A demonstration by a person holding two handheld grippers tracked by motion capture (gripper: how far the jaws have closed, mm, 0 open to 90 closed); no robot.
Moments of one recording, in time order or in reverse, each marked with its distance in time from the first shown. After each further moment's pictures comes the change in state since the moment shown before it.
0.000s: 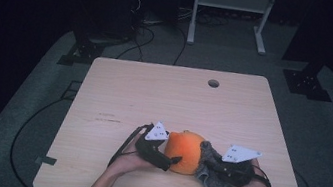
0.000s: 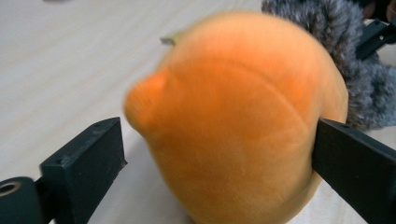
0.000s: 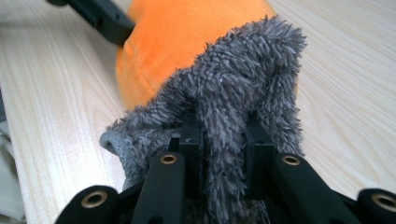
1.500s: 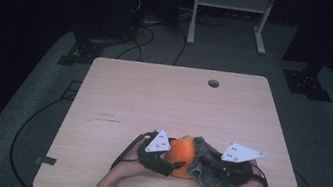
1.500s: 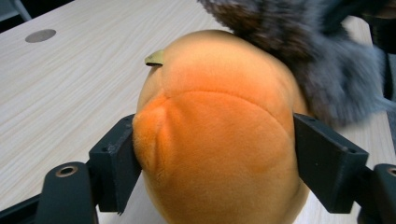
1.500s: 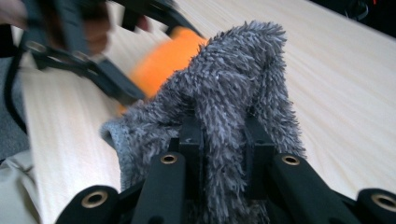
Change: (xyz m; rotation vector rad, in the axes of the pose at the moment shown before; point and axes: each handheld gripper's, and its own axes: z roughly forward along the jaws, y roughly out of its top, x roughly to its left) left arm -0.020 0.000 -0.007 -0.055 -0.009 0.145; right arm 0.008 0.015 -0.006 -0.115 0.013 -0.006
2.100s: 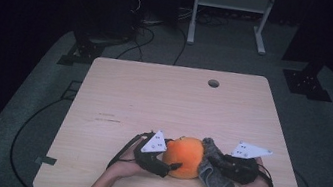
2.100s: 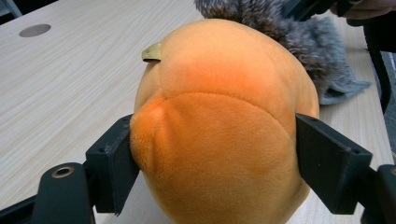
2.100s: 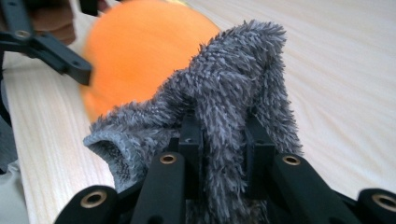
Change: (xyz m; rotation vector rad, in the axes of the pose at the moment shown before) left arm 0.003 -0.007 -0.004 -0.003 -0.020 -0.001; right arm -0.023 -0.025 -0.001 0.026 0.005 0.145
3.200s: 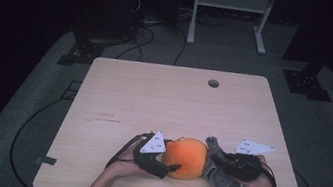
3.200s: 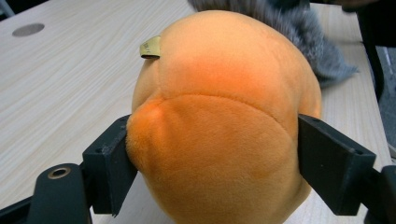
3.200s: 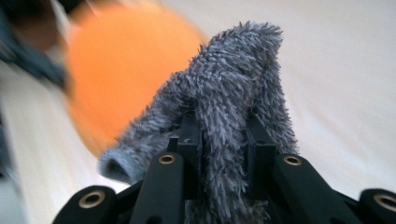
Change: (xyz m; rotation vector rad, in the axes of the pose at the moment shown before) left arm -0.002 -0.002 0.001 0.007 -0.017 0.027; right arm -0.008 0.003 -0.005 0.012 -0.011 0.052
